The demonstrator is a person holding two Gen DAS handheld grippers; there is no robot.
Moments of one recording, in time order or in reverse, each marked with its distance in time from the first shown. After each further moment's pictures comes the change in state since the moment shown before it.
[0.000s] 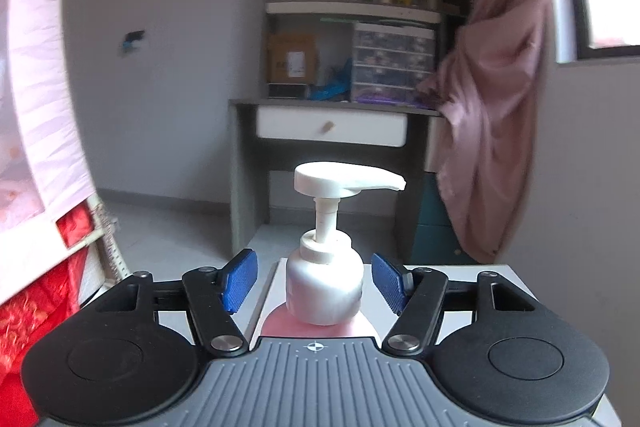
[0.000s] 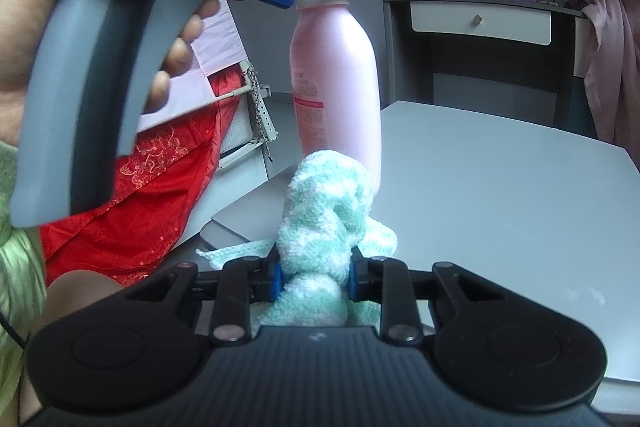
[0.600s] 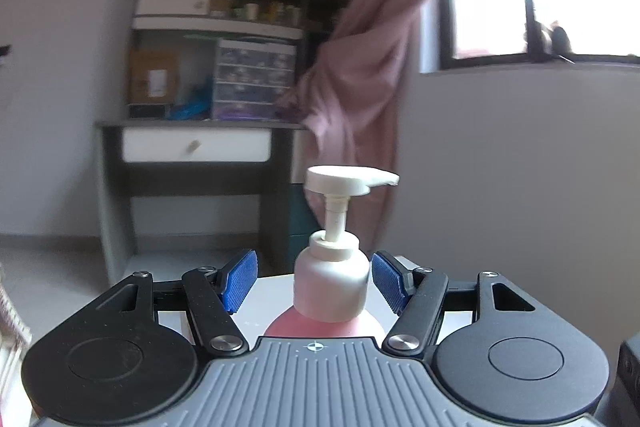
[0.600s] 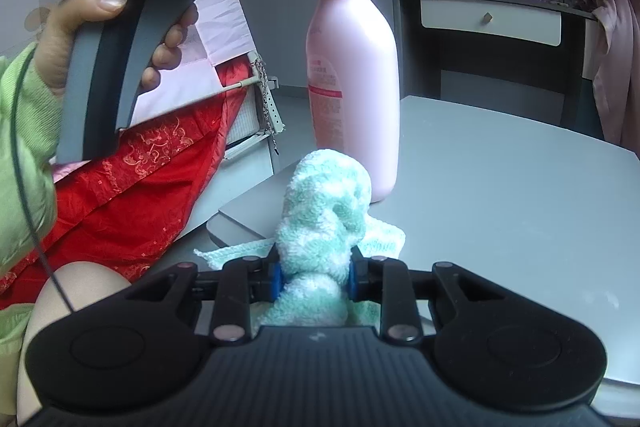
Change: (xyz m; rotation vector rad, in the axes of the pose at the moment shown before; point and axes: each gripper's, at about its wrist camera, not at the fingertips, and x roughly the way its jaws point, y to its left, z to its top) left arm 0.055 0.068 -0.025 0.079 -0.106 -0.480; right arm 0.006 0.007 -0.002 -0.024 0.018 0.012
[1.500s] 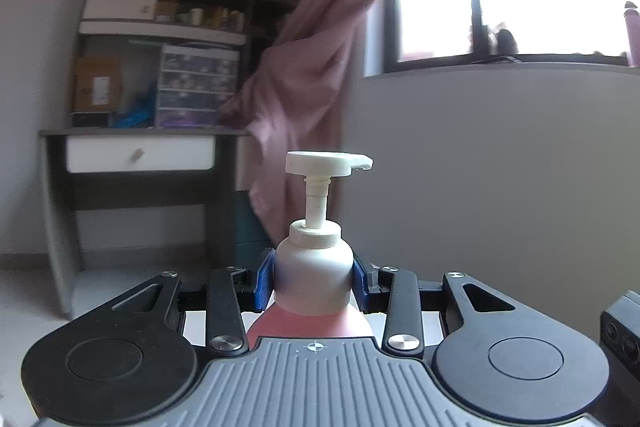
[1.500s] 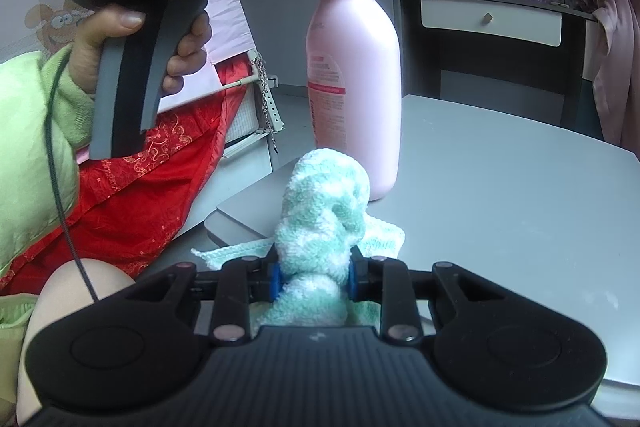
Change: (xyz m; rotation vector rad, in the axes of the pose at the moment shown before) left arm 0.019 -0.002 -0.038 0.016 -0.028 -0.132; right arm 0.001 0.002 -0.002 -0.006 0.002 -0.005
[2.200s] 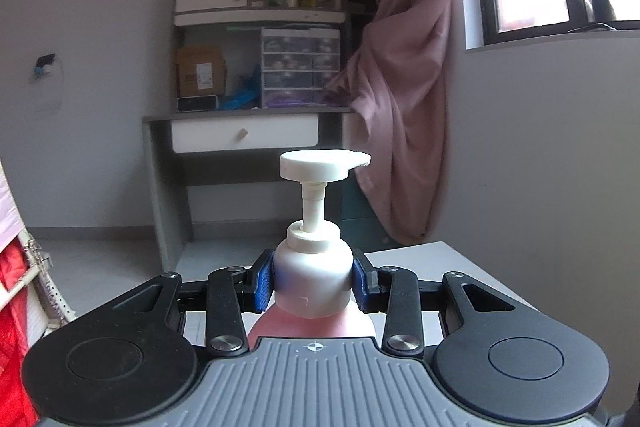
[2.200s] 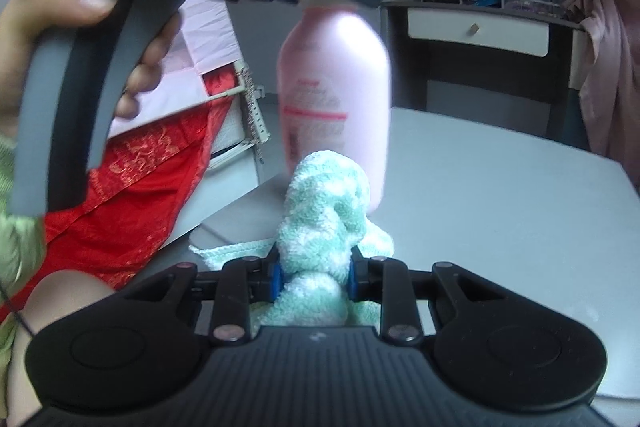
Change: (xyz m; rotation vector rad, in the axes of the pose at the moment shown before) left arm -0.019 -0.071 0.049 -0.030 0.098 0.376; right arm -0.004 -0.005 0.013 0.003 -0.040 -0.056
